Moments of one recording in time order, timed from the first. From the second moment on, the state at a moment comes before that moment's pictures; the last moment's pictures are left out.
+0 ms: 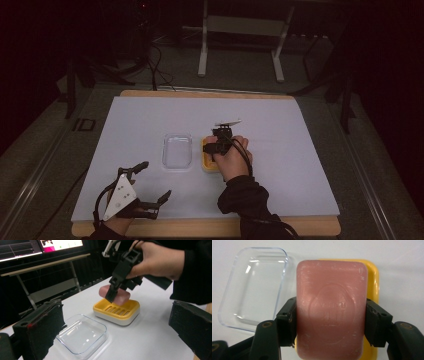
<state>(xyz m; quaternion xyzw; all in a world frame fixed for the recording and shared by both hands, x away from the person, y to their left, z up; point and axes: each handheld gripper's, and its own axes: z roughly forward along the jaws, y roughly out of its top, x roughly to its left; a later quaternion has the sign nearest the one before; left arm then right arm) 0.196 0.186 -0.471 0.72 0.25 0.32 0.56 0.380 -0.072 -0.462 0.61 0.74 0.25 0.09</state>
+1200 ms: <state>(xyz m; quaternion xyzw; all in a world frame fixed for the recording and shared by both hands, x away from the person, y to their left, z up) 0.196 0.186 -0.471 0.73 0.24 0.31 0.56 0.388 -0.088 -0.455 0.53 0.80 0.26 0.05</state>
